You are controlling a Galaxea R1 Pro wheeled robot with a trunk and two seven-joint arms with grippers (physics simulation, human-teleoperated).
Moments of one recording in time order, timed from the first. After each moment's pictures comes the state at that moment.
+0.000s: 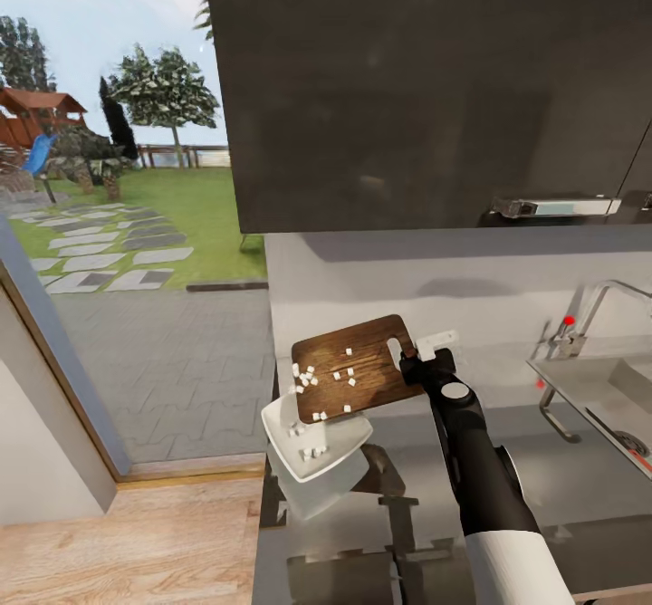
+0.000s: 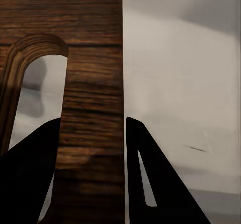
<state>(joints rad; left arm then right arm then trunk) 0.31 0.13 -0.01 -0.50 0.29 -0.22 -0.12 -0.57 0.17 -0.08 -1.34 0.55 0.48 0.19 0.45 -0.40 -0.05</state>
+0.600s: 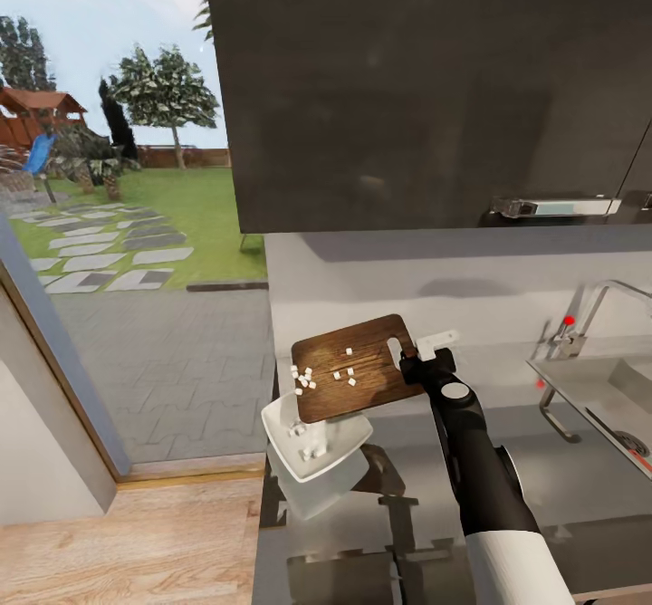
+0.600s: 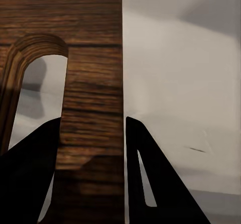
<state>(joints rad) 0.31 0.13 -0.01 -0.50 0.29 -0.22 -0.12 -0.57 0.17 -0.08 -1.34 0.54 0.48 0.19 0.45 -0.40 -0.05</state>
